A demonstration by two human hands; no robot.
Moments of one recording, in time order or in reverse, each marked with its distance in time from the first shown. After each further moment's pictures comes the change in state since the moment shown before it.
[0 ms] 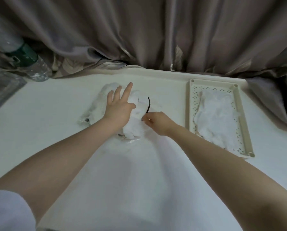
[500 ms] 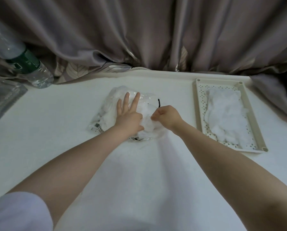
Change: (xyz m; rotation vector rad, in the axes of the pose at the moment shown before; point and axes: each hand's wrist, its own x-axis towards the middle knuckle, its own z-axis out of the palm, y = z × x) left_hand -0.005 -0.021 0.018 -0.071 -0.179 0.103; right_hand 0.020 -0.029 0.004 0.475 0.232 0.344
